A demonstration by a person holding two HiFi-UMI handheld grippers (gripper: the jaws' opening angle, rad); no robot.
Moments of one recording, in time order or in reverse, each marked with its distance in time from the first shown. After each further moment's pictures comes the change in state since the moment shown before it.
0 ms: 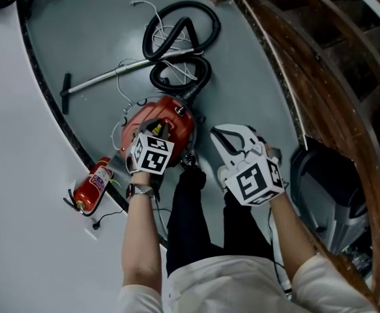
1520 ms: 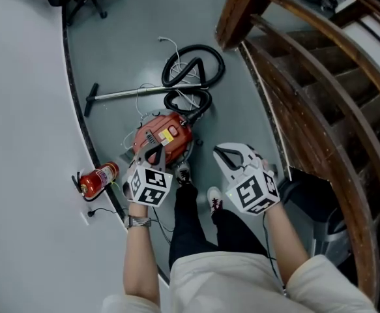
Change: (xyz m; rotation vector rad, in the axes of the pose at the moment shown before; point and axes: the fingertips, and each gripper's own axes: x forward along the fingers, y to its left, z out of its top) left arm -0.224 -0.062 0.048 0.038 -0.186 0.200; right arm -0.141 0.034 0.072 -0.113 -0.081 0.020
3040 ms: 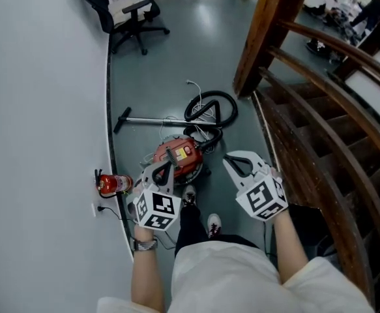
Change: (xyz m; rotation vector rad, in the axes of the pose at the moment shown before) left arm -0.218 -0.043 0.092 0.037 -0.196 0.257; right arm -0.145 0.013 0.105 -0.195 -0.176 -0.023
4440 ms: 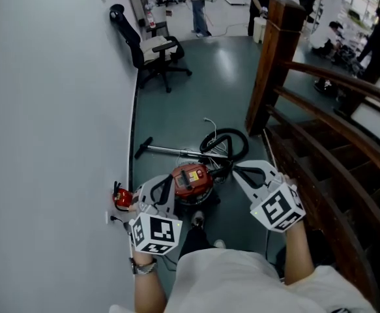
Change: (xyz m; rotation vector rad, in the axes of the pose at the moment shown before) left arm -0.179 -0.012 0.091 0.125 -0.179 0.238; right arm -0.128 0.021 0.101 -0.190 -0.167 0.012
